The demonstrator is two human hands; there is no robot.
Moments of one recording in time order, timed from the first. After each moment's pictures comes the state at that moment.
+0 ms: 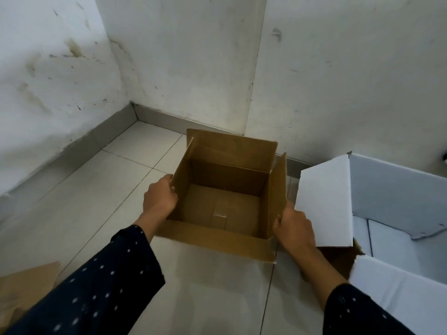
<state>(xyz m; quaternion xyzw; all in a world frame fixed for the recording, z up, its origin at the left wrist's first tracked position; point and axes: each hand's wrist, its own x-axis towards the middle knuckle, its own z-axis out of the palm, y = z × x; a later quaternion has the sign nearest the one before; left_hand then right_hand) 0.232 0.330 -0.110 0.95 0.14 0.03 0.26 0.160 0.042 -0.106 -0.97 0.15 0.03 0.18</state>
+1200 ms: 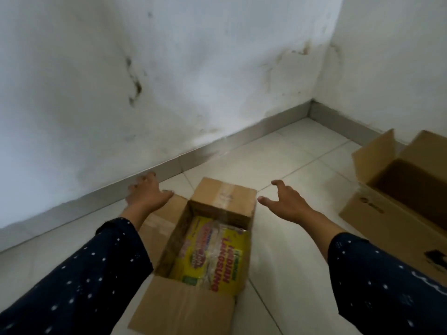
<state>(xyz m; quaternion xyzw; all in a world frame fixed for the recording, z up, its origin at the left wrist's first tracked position) -0.137 0.740 -0.098 0.87 0.47 0.02 0.15 0.048 0.441 -0.098 -0.91 -0.25 0.22 0.23</state>
